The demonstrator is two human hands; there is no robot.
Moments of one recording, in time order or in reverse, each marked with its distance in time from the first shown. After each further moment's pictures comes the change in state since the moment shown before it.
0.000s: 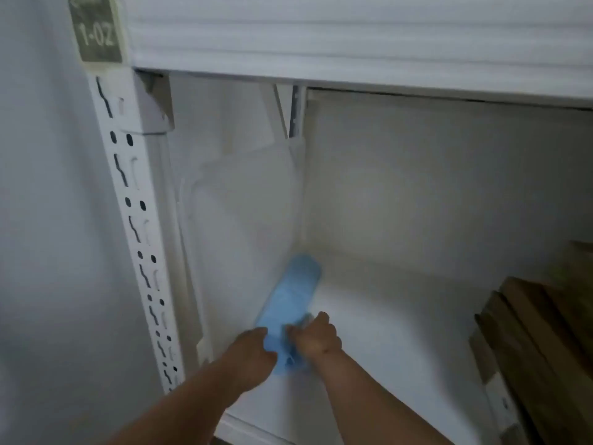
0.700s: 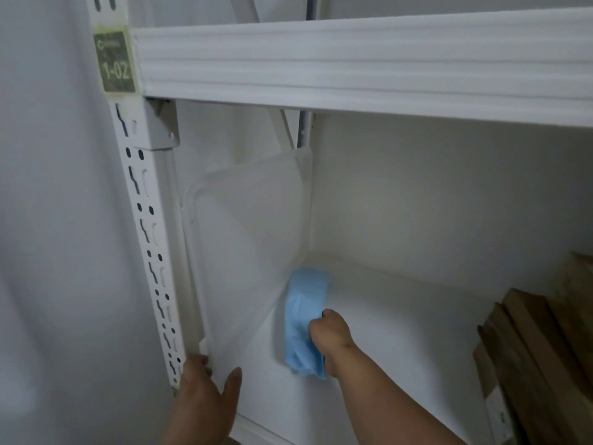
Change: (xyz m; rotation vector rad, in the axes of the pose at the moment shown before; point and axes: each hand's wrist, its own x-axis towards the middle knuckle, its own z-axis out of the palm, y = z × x) left_hand -0.073 -0.021 0.026 -0.400 0.632 -0.352; right_hand -0.006 0.003 -0.035 0.357 -0.030 -0.045
